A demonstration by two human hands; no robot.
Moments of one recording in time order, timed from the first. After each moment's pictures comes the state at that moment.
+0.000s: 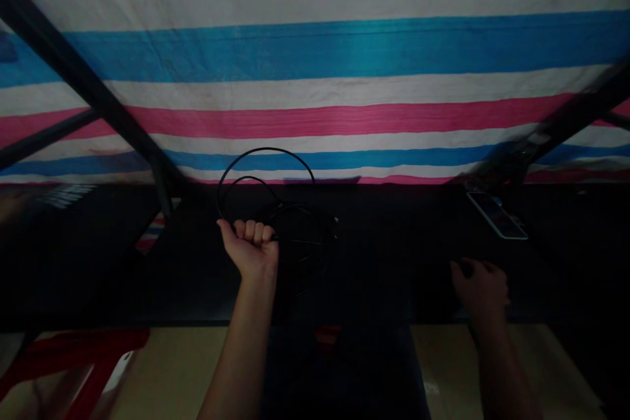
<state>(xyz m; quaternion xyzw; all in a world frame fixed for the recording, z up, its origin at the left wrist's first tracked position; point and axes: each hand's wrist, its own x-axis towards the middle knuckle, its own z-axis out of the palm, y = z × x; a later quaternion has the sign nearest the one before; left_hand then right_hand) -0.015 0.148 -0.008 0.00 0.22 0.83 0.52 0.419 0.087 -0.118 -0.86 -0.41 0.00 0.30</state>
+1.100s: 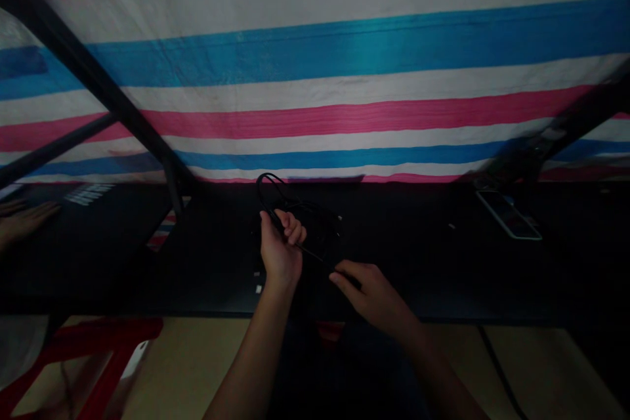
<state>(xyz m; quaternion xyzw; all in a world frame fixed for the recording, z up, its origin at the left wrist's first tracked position) 0.036 0.126 0.009 0.18 0.27 0.74 0.59 0.208 0.070 -0.015 -0.47 -0.73 0.41 0.25</state>
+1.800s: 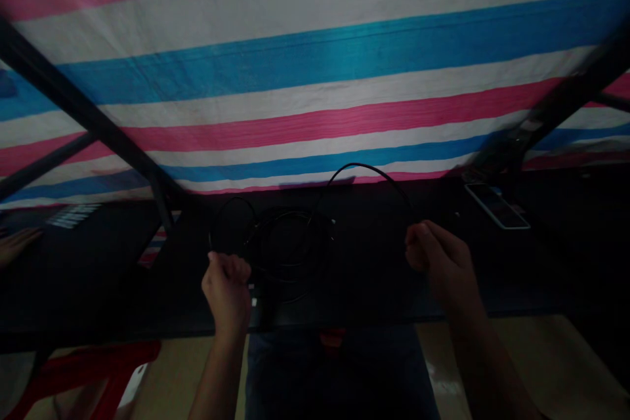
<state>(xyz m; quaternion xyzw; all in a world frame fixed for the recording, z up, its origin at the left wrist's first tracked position) -0.036 0.093 -0.024 0.23 0.45 0.77 0.39 0.290 0.093 0.002 -0.53 -0.47 0.41 0.58</state>
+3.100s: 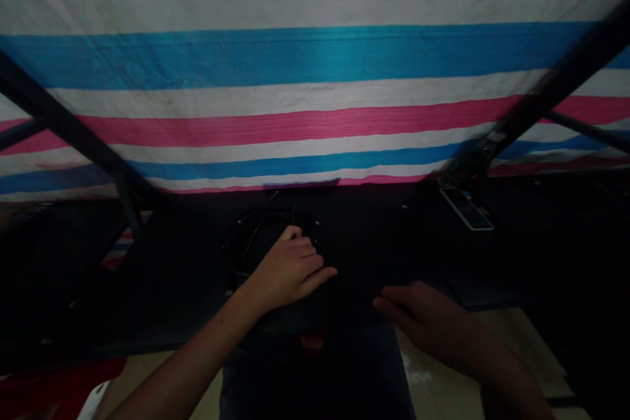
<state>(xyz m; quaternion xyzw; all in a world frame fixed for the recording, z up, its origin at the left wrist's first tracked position) 0.041 0.128 0.020 0.94 0.27 0.20 0.06 0.304 0.042 0.037 -0.58 -0.73 0.35 0.03</state>
